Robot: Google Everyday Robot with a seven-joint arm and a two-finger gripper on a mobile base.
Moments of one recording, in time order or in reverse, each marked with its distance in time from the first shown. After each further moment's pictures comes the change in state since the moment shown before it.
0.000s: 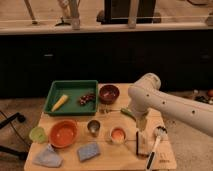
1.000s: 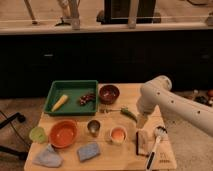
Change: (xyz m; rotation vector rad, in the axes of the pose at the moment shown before) arm 0.027 -0.024 0.035 0.058 -0.115 0.429
